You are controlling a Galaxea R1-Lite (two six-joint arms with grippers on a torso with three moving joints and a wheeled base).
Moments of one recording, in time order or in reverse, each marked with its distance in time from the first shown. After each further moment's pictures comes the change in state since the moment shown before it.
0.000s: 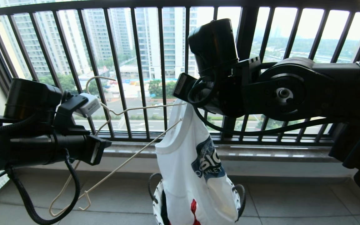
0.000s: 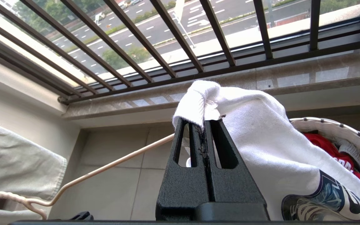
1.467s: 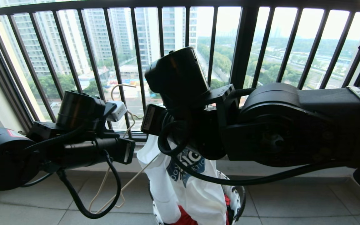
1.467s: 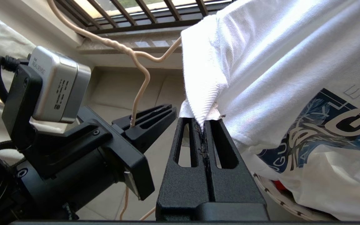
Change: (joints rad) left arm -0.150 0.140 0.006 -0.162 0.098 -0.200; right arm 0.183 -0.004 0.107 0.000 0.046 0.018
